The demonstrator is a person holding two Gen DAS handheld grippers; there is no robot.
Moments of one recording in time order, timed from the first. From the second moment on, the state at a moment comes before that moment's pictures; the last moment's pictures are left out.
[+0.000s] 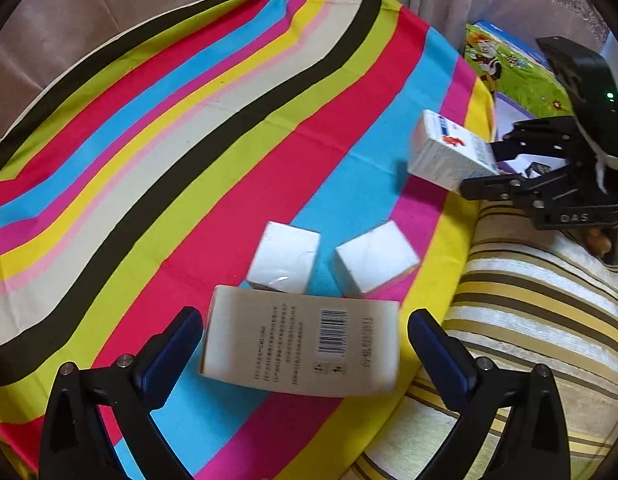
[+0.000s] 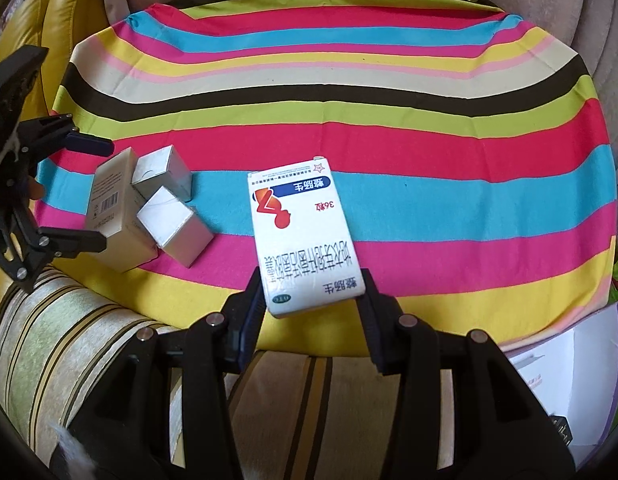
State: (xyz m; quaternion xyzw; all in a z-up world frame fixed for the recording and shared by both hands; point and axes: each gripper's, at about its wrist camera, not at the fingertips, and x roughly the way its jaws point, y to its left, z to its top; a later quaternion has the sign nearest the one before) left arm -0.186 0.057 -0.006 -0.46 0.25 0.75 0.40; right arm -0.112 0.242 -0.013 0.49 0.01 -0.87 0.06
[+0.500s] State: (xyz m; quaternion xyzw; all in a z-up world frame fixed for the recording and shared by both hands) left arm -0.190 0.060 -0.012 -0.47 0.25 0.75 0.39; right arm -0.104 0.241 -0.012 0.49 0.01 -0.87 0.05
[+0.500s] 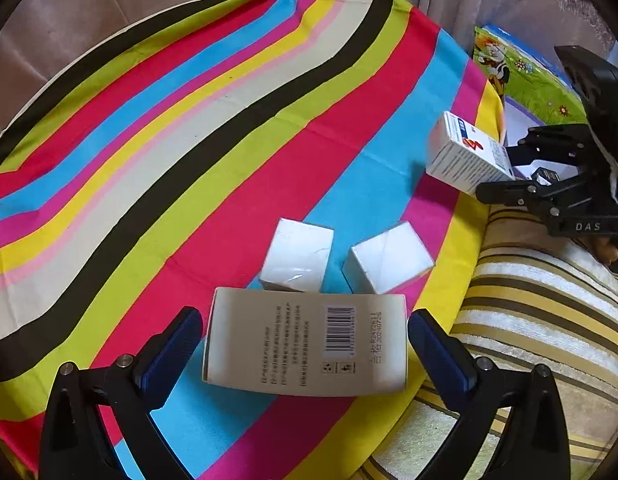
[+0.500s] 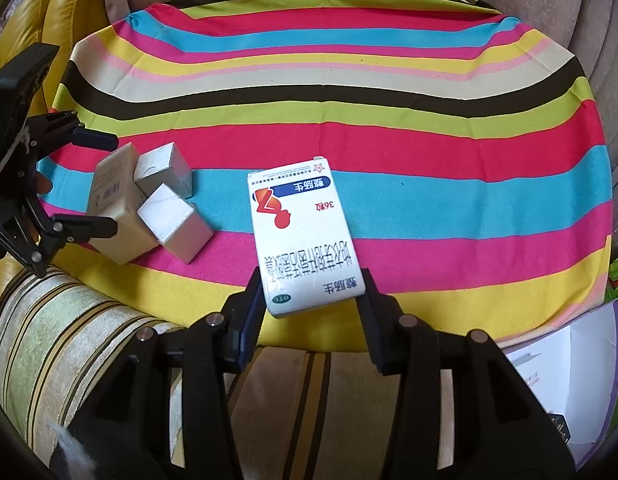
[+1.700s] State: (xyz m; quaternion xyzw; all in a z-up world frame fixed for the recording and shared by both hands) left arm -0.097 0.055 0.028 -0.49 0.09 0.83 0.27; right arm -0.067 0.249 0.013 0.46 0.01 -0.88 0.04
